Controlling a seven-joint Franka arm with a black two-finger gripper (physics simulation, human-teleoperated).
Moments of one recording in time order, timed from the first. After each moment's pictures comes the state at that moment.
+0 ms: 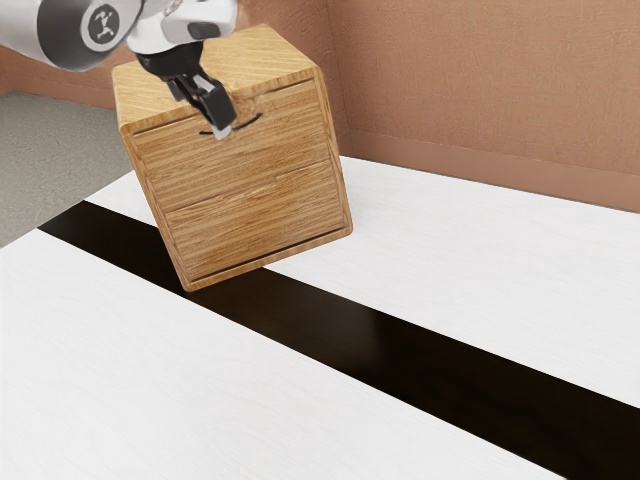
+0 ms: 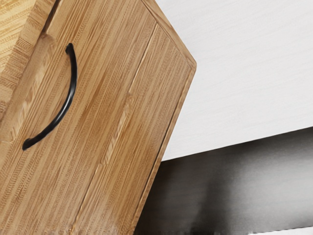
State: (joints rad) arm 0.01 0.08 0.07 -1.22 0.32 1.70 0.31
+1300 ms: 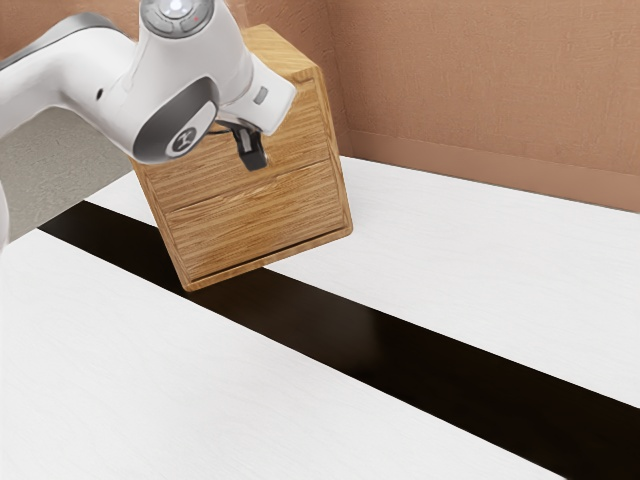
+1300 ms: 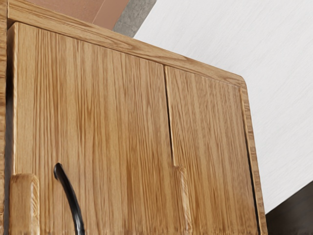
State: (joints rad) arm 0.12 0.14 -0.01 -1.48 0.56 2.21 0.62
